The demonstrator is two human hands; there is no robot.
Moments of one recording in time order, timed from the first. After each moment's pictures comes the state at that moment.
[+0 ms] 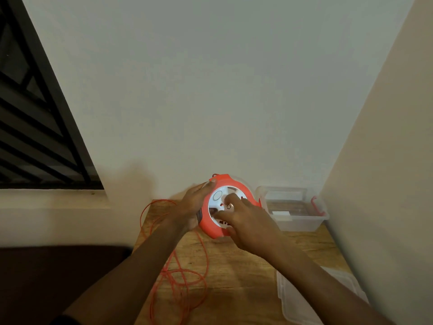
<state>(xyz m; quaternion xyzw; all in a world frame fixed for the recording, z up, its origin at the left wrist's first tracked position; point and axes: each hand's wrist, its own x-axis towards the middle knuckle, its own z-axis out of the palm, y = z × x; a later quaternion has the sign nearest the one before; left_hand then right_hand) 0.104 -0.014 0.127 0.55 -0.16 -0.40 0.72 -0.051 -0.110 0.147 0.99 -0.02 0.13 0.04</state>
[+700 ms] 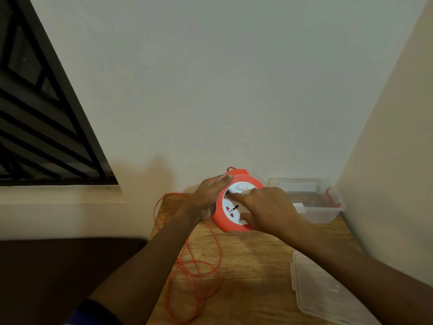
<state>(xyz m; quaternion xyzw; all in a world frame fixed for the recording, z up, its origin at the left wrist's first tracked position) 0.105 -0.017 0.125 0.61 -0.21 -0.39 0.66 -0.039 -0.129 0.155 0.99 -0.03 0.12 0.10</state>
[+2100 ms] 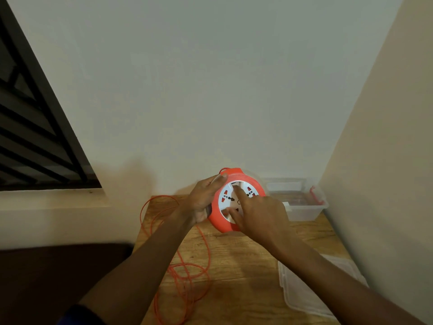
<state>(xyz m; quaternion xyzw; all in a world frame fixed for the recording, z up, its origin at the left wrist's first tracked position) 0.095 -0.026 0.124 0.57 -0.22 -0.41 0.68 -0.058 -0.110 0.147 0.96 -0.20 0.18 0.05</state>
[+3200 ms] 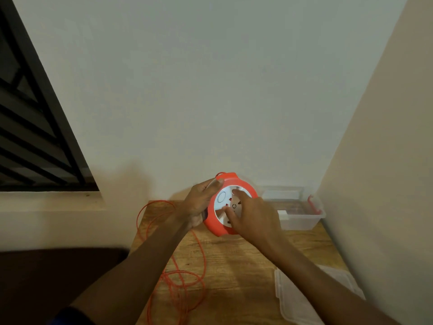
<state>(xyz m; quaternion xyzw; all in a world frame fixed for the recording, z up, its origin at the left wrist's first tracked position) 0.100 -0.029 0.126 0.58 -0.23 -0.38 0.69 -0.046 -0.117 0.145 0.95 -0.23 0.22 -0.06</state>
